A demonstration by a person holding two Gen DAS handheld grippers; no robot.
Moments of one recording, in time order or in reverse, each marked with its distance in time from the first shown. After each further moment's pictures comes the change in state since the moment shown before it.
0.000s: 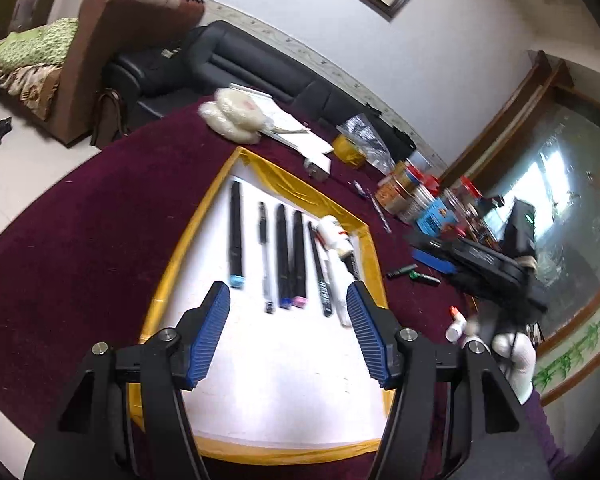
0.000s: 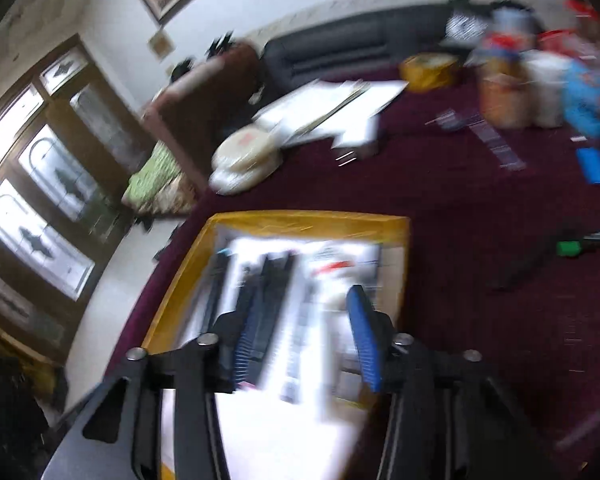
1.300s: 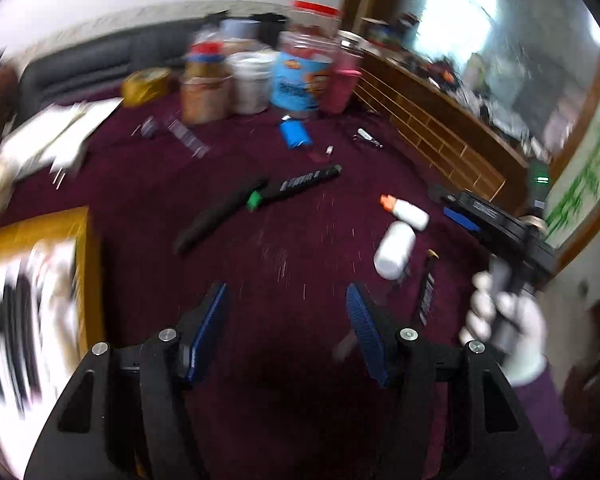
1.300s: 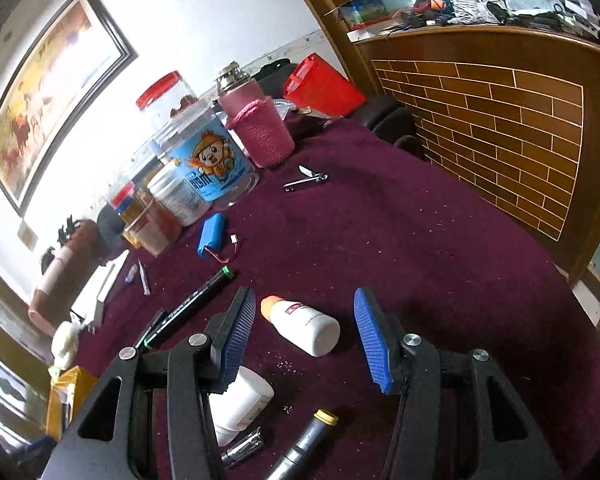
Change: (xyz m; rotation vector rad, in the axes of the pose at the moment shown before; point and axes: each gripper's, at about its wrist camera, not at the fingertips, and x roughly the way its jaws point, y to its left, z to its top) left arm 0.164 -0.281 -0.062 0.576 0.325 -0.056; right arm -0.149 -0.329 -0.064 0.509 -0.412 -0.348
